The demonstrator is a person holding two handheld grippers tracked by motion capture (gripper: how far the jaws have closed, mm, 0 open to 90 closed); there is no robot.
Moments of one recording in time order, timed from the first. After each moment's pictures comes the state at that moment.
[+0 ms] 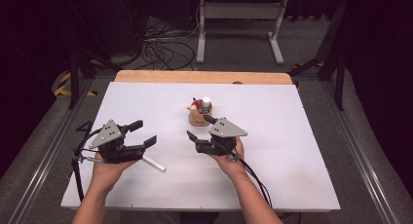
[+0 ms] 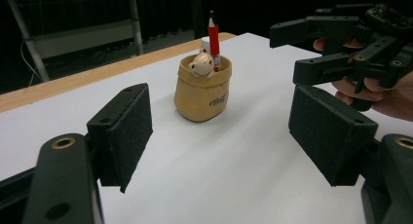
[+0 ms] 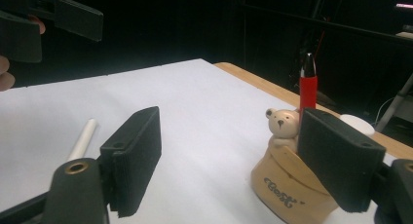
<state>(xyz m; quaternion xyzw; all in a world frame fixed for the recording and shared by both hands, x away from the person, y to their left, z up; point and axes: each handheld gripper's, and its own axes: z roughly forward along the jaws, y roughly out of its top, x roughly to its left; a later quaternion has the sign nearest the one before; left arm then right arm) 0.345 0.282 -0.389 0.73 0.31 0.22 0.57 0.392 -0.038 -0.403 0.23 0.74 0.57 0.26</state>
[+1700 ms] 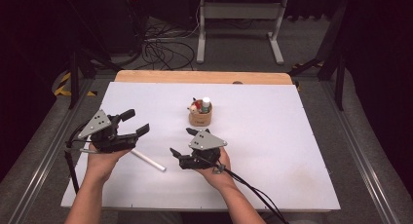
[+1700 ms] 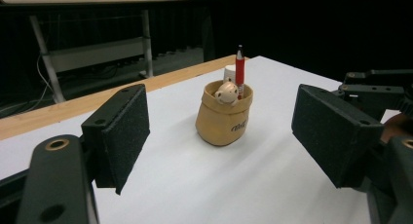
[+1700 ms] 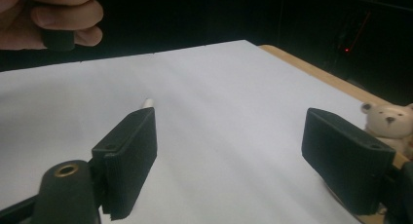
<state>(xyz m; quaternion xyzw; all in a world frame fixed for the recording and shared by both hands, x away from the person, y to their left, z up) 0.364 0.300 -0.374 0.71 0.32 0.23 0.59 0.362 0.004 -0.413 0.19 0.79 0.55 0.22</state>
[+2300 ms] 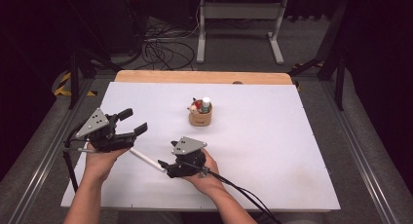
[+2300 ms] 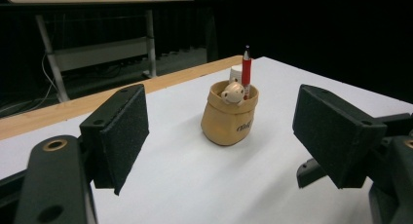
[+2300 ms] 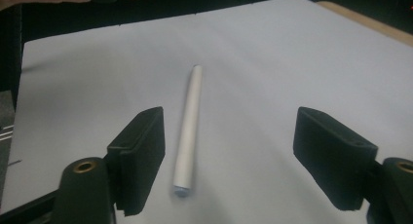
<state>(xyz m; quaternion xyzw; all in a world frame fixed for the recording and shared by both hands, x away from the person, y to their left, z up) 0.365 0.304 -0.374 0.70 0.32 0.23 0.59 0.356 0.041 -0.431 0.18 0.83 0.50 0.14</state>
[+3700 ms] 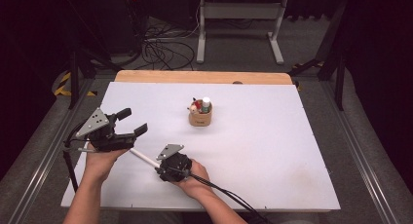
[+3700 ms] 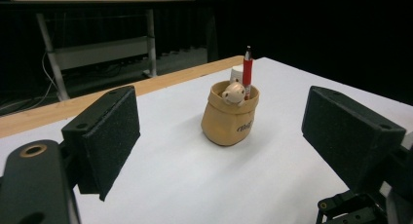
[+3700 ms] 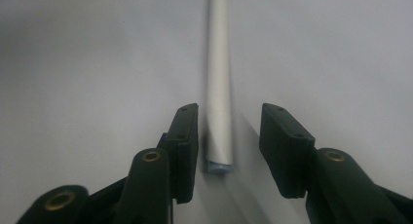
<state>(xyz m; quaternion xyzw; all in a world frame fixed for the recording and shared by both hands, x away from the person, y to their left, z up) 0.366 0.304 -0.374 0.70 0.33 0.23 0.59 0.355 0.080 -0.461 0.21 0.89 0.39 0.10</state>
